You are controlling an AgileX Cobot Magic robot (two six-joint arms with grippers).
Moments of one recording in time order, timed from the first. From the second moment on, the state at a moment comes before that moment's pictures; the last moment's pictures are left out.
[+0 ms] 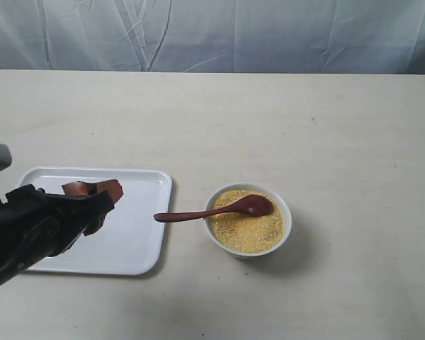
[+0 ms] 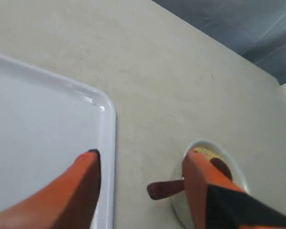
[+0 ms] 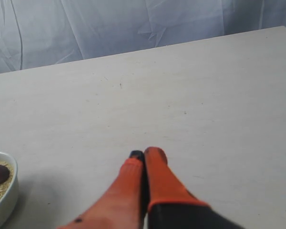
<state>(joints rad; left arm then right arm) -0.91 1.16 -0.22 -0.77 -0.52 -0.21 0.04 0.01 -0.01 0.01 0.38 0.11</state>
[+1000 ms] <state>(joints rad) -0.91 1.66 -0.36 -0.32 -0.65 -1.02 0.04 0.01 -0.01 0.01 0.38 0.11</state>
